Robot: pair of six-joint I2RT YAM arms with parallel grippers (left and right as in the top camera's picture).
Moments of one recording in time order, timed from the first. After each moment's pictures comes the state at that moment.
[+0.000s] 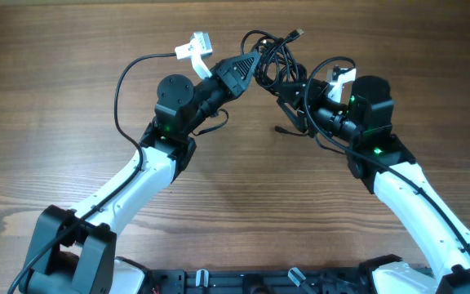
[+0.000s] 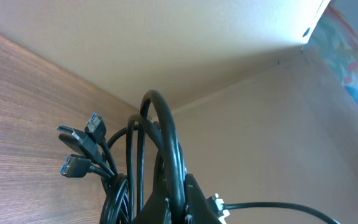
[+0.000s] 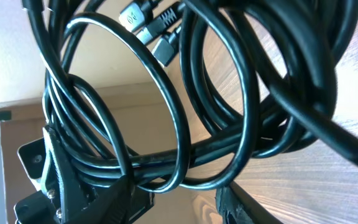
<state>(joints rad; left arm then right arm) -0.43 1.55 0.87 0.71 0.39 -1.11 0.25 1.33 0.79 0.17 -0.61 1.37</state>
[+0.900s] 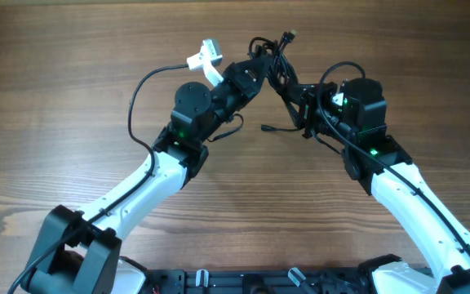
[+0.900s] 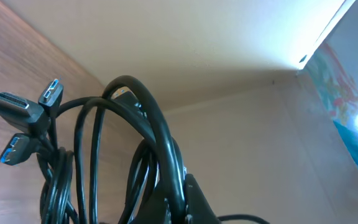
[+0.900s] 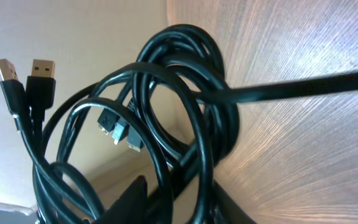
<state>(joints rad) -0.53 1.55 0.87 0.71 0.25 -1.29 0.28 1.33 0.79 0.10 -0.40 1.75</state>
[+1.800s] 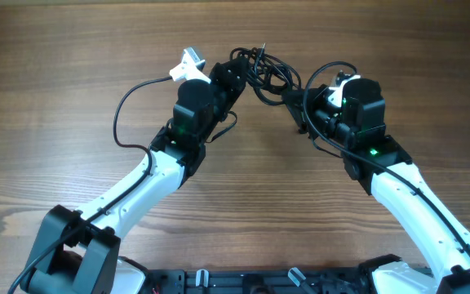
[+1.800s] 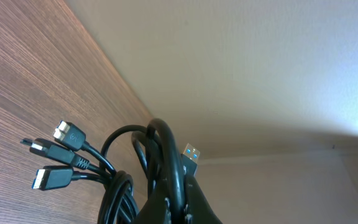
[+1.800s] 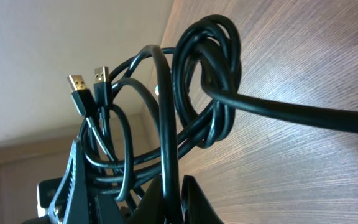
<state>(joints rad) -0.50 1.55 0.86 0.53 0.00 -1.31 0.28 1.33 0.79 0.08 -0.43 1.33</state>
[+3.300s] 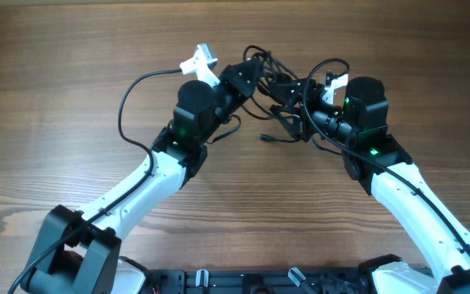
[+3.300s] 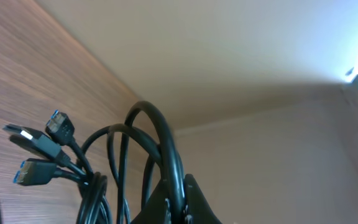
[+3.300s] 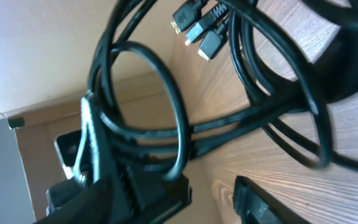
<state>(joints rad) -0.52 1.55 0.86 0.60 0.15 -1.21 0.28 1.33 0.79 0.16 -0.64 1.51</state>
